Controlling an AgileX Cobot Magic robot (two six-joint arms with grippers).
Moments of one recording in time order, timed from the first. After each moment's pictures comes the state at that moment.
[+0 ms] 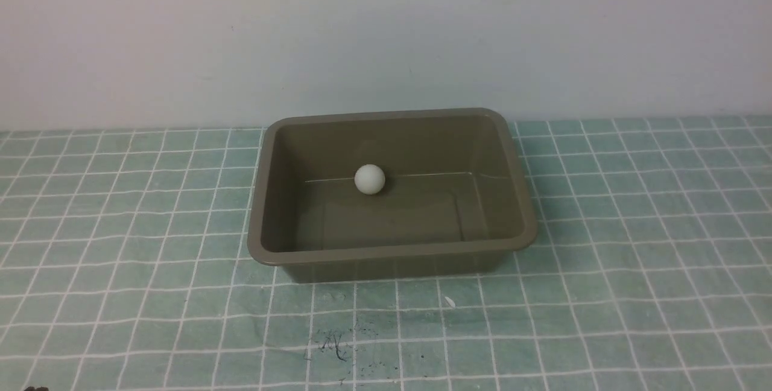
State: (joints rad) right arm 0.40 0.47 -0.53 -0.13 0.28 0.34; left arm -0.02 -0.01 0.02 -0.05 0.39 0.08
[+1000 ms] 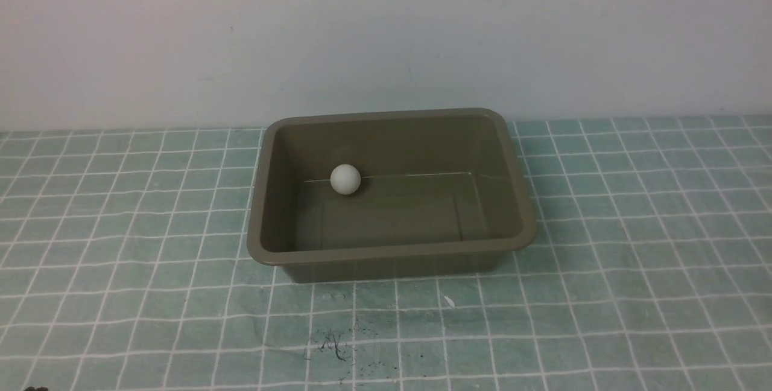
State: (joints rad) right arm 0.29 0.09 -0.23 -0.27 0.31 0.46; left arm -0.02 -0.01 0.02 -0.05 0.39 0.08
